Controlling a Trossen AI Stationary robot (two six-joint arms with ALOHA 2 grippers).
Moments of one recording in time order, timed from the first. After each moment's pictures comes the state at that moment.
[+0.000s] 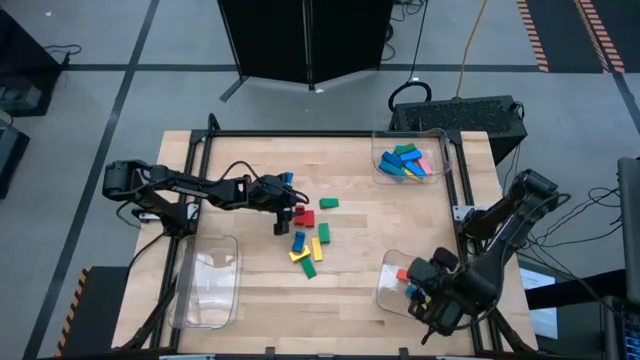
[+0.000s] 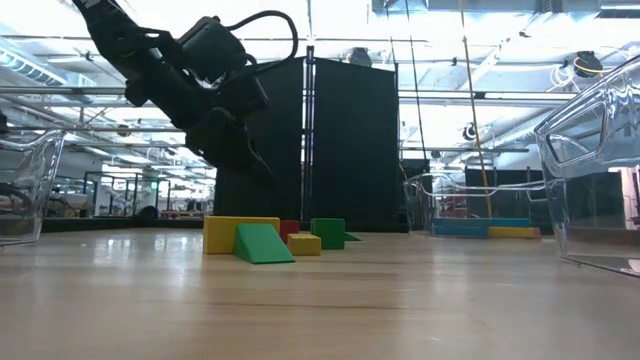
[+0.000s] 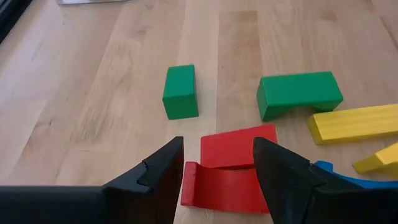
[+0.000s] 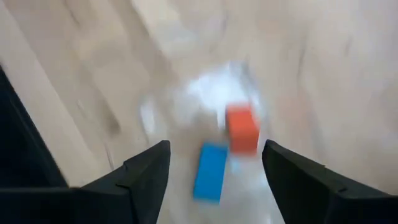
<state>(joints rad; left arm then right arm) 0.16 1.48 0.62 0.19 0.05 0.14 0.88 1.52 1.26 -1.22 0.34 1.47</state>
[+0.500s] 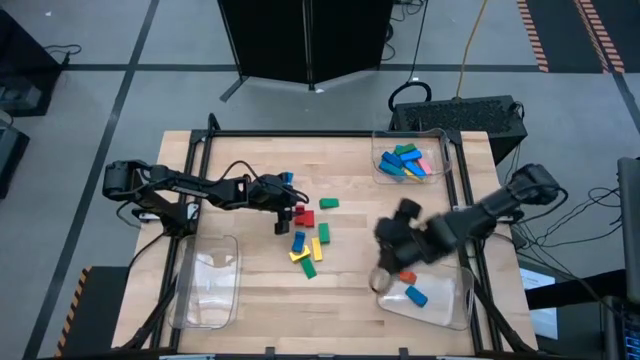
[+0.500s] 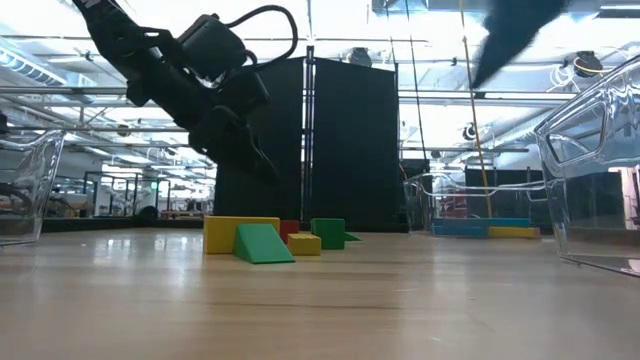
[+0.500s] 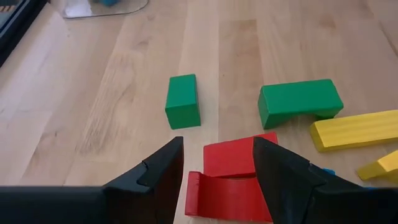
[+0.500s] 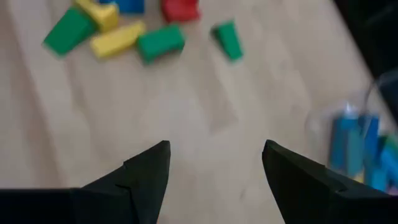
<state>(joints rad) 0.16 1.48 0.62 0.22 0.05 0.16 0.44 1.46 1.25 -1.09 0.54 0.73</state>
